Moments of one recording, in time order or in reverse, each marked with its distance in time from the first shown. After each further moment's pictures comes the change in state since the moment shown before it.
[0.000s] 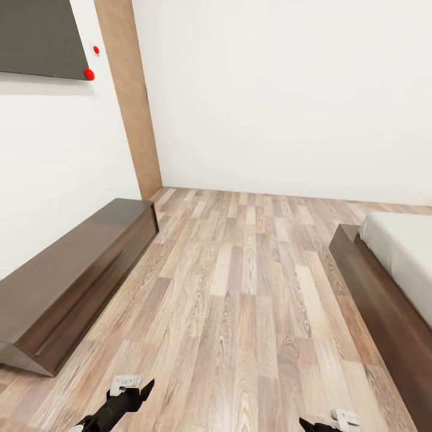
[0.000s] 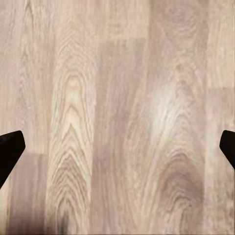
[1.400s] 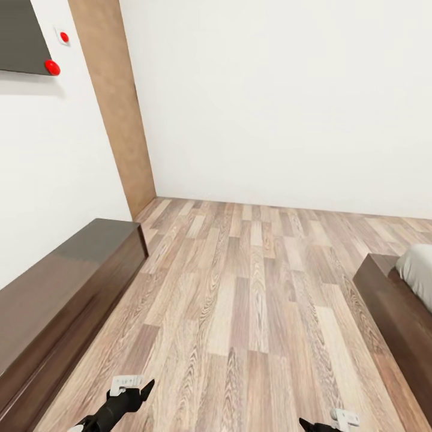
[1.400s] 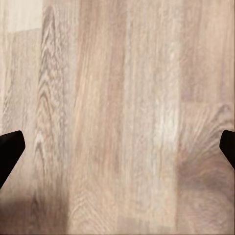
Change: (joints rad) left arm 0.000 0.000 0.000 0.000 0.000 0.000 0.000; right arm 0.000 0.000 0.000 0.000 0.000 0.000 0.000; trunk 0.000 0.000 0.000
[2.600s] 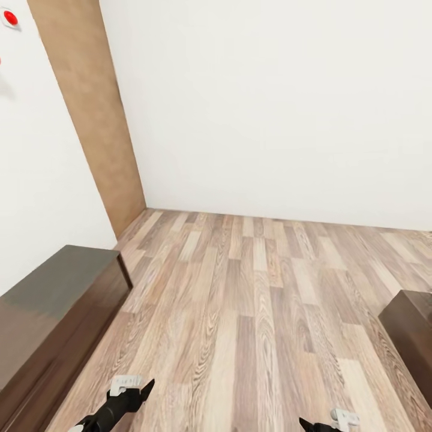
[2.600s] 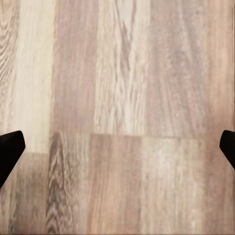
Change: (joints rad) left arm 0.000 0.000 0.000 0.000 0.000 0.000 0.000; right arm 0.000 0.000 0.000 -0.001 0.000 0.000 0.000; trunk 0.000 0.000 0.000
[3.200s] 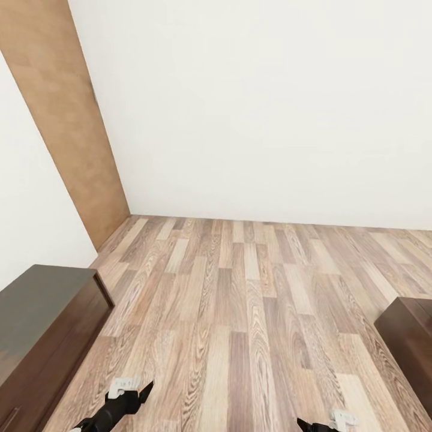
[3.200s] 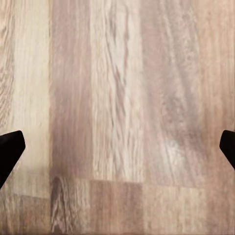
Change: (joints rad) left arm 0.006 0.006 0.007 0.005 -0.006 -0.006 -0.006; right arm -0.003 0.005 -0.006 0.008 0.005 0.006 0.009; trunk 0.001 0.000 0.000
